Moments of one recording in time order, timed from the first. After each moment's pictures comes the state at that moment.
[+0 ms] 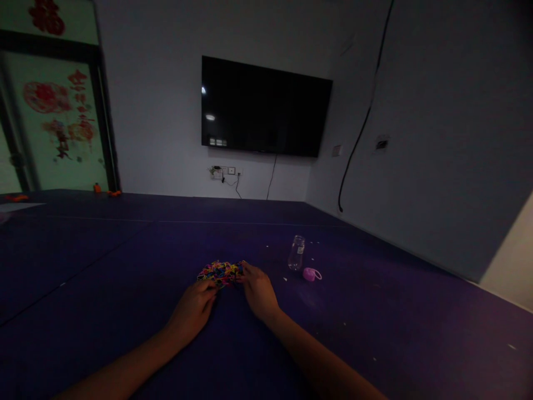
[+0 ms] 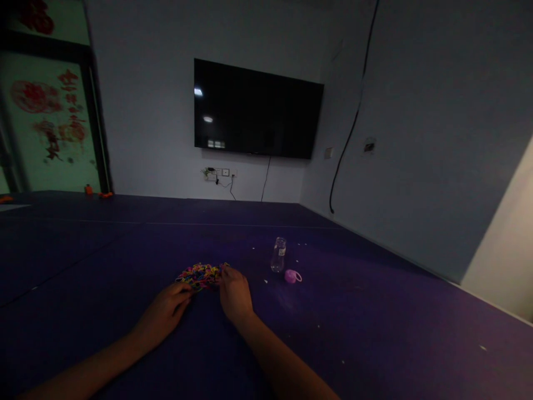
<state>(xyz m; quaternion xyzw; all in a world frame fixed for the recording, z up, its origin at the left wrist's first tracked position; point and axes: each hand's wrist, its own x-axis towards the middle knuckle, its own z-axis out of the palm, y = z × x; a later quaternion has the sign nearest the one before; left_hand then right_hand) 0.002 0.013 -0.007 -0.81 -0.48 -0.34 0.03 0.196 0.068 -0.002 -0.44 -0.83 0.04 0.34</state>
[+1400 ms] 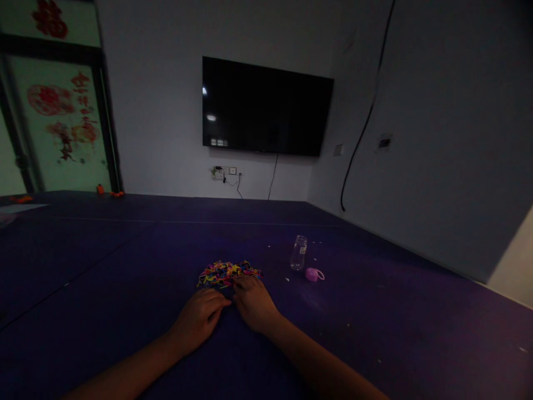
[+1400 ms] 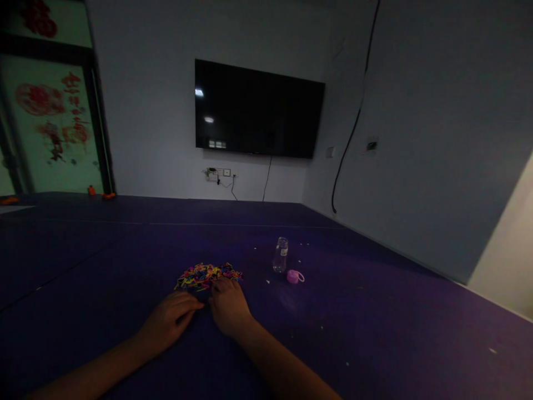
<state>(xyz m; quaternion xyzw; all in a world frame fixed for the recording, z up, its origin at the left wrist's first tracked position) 0.009 0.004 -0.009 -0.85 -0.37 -0.38 0.05 0.188 0.048 0.002 -0.38 -0.90 -0.02 0.20</state>
